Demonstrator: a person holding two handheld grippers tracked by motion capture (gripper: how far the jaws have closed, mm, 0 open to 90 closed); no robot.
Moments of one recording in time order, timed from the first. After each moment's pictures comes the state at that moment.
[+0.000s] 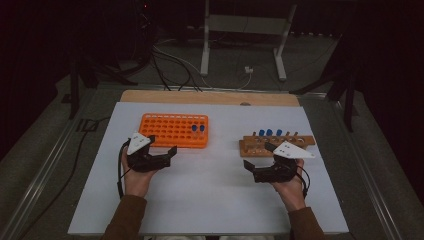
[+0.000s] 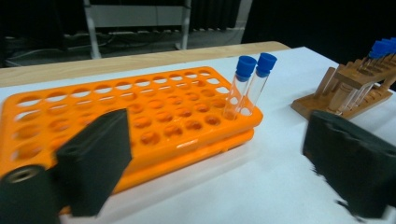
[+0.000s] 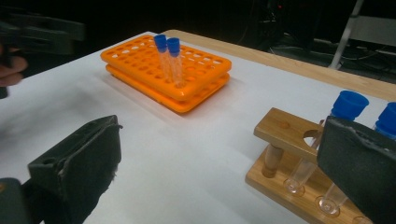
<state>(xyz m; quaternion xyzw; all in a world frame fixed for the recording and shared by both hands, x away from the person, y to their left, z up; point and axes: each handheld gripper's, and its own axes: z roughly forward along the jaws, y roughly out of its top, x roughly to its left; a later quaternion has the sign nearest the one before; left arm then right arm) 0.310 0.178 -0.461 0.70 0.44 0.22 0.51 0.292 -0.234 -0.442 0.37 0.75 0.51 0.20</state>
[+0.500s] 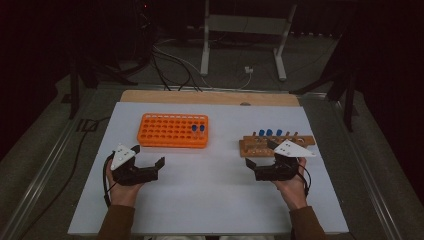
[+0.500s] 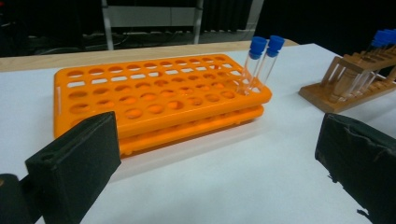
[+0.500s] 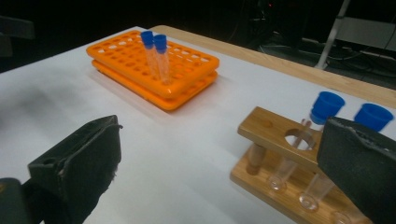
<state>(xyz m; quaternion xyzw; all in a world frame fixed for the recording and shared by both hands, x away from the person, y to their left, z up) 0.280 0.202 -0.469 0.69 0.46 0.24 0.50 0.295 -0.237 -0.439 0.37 0.75 0.50 0.22</state>
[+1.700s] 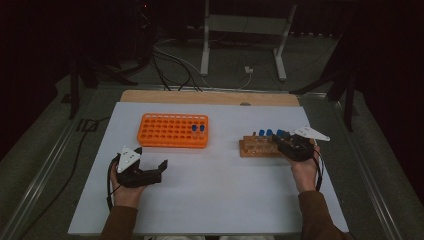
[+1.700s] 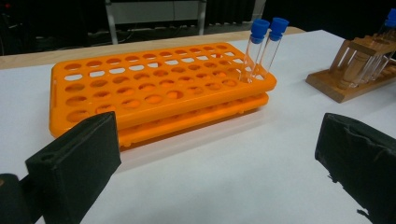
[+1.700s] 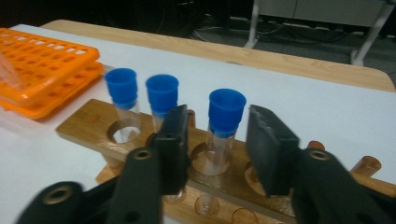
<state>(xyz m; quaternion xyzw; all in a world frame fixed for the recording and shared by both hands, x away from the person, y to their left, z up) 0.278 0.193 -0.475 0.70 0.45 0.25 0.49 0.356 -0.299 -0.462 0.48 0.71 0.44 0.27</state>
